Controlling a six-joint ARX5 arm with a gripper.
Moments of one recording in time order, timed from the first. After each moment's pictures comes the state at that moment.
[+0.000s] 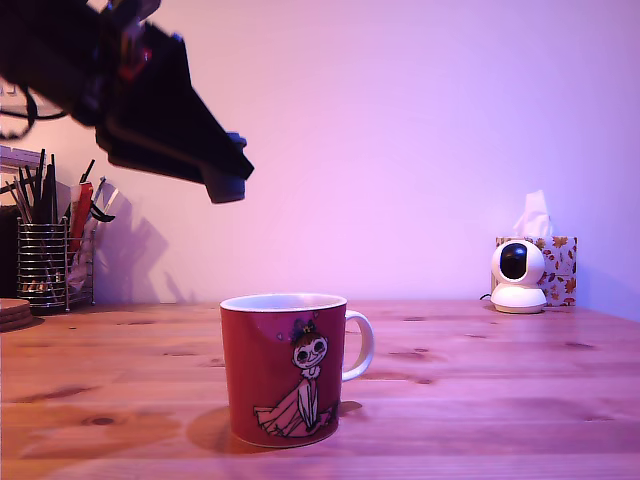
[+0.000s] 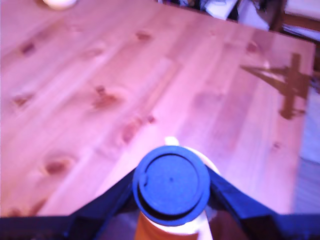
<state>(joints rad) -0.54 1.24 0.81 -0.26 0.53 0.28</state>
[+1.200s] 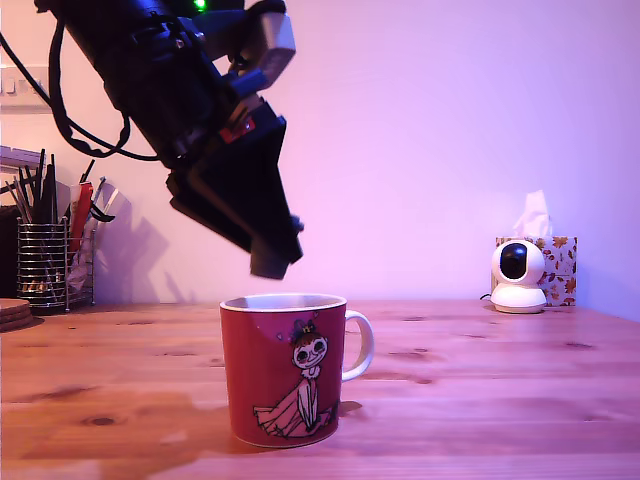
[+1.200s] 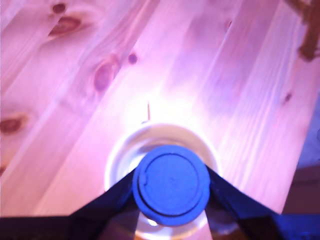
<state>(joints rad) -0.71 1.55 1.08 -0.59 0.29 0.28</state>
